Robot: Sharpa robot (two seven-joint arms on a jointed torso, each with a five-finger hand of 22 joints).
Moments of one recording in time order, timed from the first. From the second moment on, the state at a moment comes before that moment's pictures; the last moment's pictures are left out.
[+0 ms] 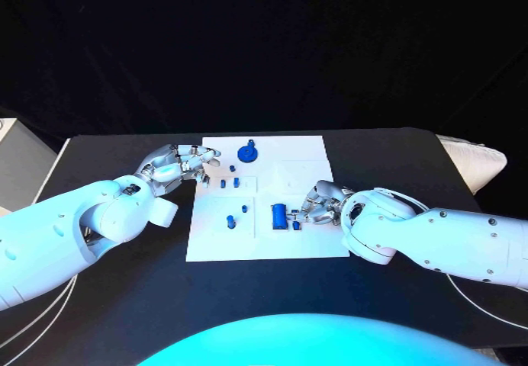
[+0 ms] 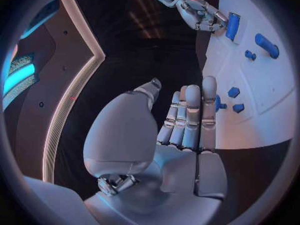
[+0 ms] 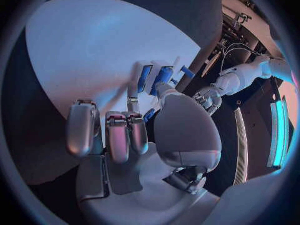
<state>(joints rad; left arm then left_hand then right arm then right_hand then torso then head) 0.88 -0.92 0.25 1.50 -0.28 -0.07 0.22 1.36 -0.15 0.34 0.23 0.05 0.81 0.20 0.30 0.28 0.87 0.14 0.56 0.22 1.01 0.07 1.23 0.49 0.17 0.96 0.17 0.93 0.74 1.08 -0.83 -0.15 1.69 -1.22 -0.40 -0.56 1.09 -0.16 0.12 0.29 0.24 1.09 0.05 0.39 0.46 1.47 -0.02 1.57 1.31 1.47 -0.08 1.57 1.31 0.08 1.47 0.04 1.25 1.31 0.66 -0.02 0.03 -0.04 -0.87</state>
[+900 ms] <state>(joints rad) 0.87 -0.92 0.26 1.50 -0.28 -0.08 0.22 1.36 -0.15 0.33 0.24 0.05 0.80 0.20 0.30 0.28 0.86 0.14 0.57 0.22 1.01 0.07 1.23 0.48 0.17 0.96 0.17 0.93 0.74 1.08 -0.91 -0.15 1.73 -1.15 -0.54 -0.29 1.37 -0.16 0.12 0.27 0.18 1.06 0.05 0.41 0.47 1.46 -0.01 1.53 1.31 1.46 -0.07 1.56 1.31 0.08 1.47 0.04 1.16 1.31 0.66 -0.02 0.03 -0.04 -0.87</state>
